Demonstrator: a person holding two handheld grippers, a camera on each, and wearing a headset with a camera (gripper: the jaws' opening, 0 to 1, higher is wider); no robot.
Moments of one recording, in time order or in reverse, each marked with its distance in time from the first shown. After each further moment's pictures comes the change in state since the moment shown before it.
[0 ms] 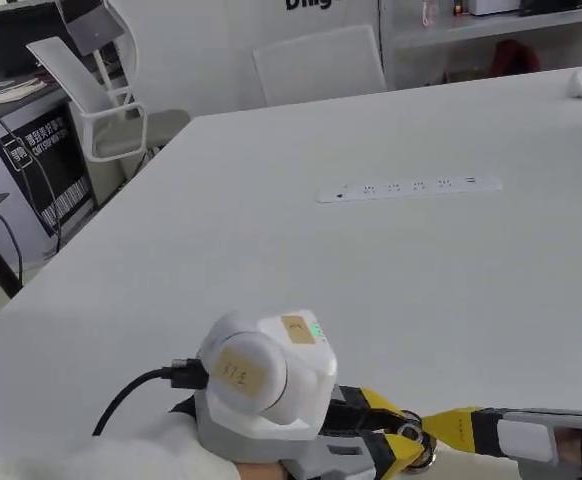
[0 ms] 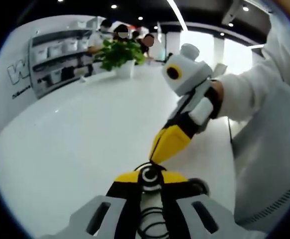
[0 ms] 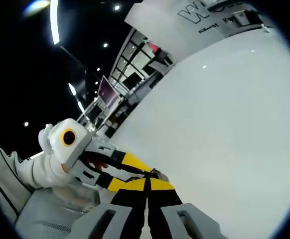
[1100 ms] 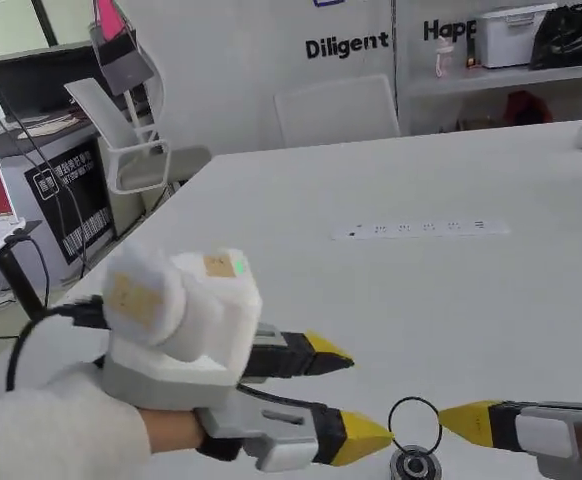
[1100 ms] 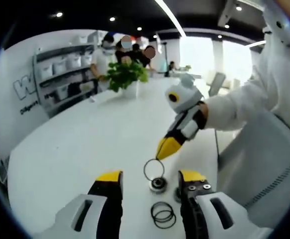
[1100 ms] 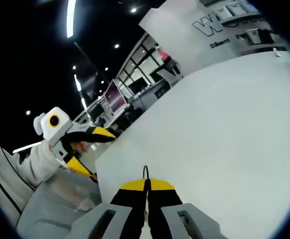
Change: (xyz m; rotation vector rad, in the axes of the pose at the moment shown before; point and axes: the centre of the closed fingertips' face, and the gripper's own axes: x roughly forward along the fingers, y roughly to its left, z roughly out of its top) left arm -0.101 0.003 0.063 0.066 -0.119 0.066; right arm -0.028 0.021 0.033 -0.121 -0.049 -0.007
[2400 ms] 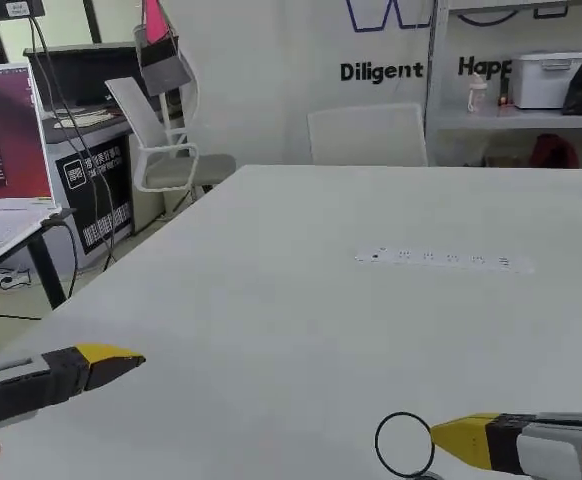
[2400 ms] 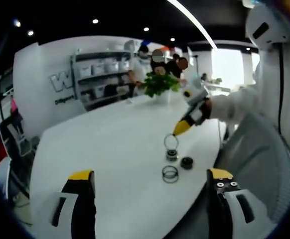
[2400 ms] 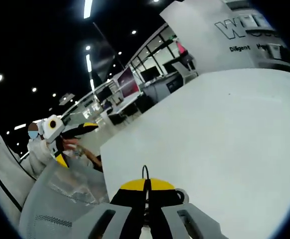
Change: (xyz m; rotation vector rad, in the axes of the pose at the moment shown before) left arm -0.134 -0.005 -0.056 -0.119 -0.069 0.292; right arm 0.024 0.035 -0.003 -0.154 0.133 0.026
